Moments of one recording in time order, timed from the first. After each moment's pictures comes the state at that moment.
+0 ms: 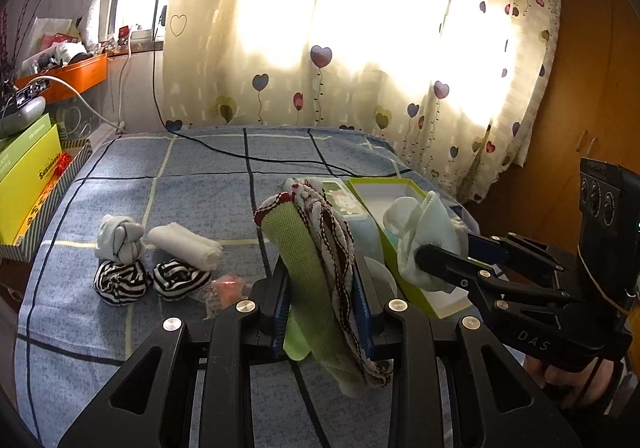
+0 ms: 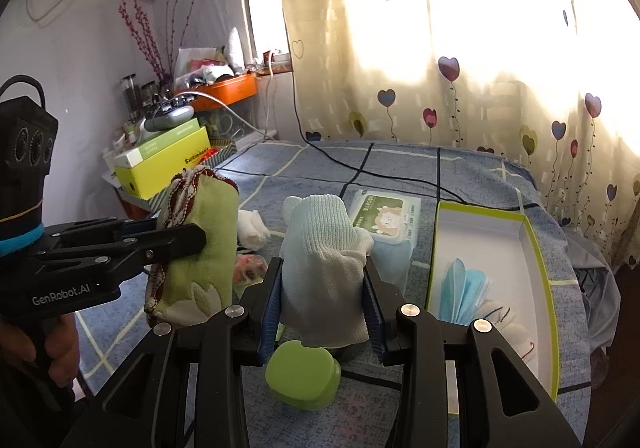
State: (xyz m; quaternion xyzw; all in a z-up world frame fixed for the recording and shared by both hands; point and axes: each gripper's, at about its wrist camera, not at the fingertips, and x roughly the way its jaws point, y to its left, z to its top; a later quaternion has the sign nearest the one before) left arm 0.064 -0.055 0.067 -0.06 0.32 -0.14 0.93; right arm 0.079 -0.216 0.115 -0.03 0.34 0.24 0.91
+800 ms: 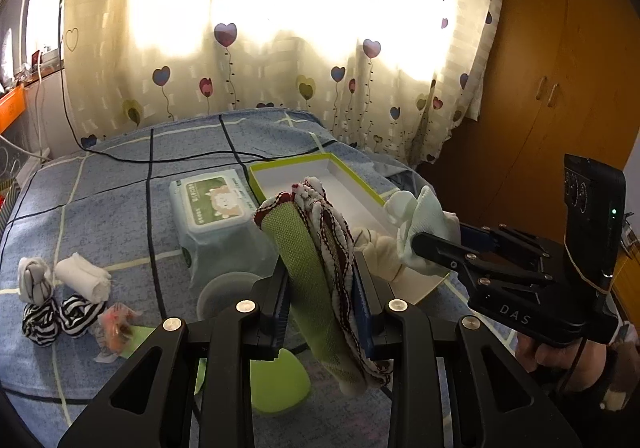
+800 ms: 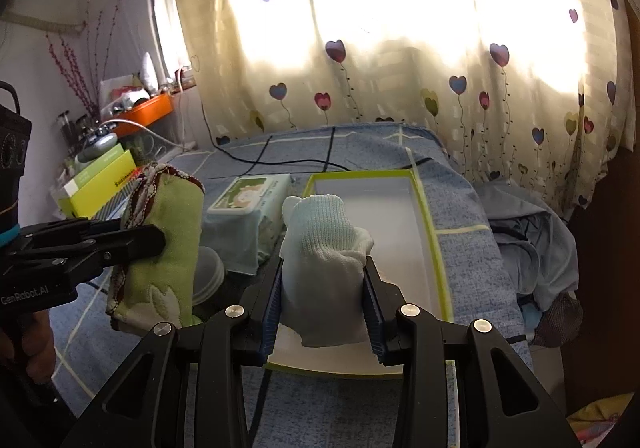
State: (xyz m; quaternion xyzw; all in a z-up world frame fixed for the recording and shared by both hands) left arm 0.096 -0.166 0.060 -0.01 0.36 -0.23 0.90; right arm 0.077 -0.341 0.095 0.02 0.36 0.12 0.93
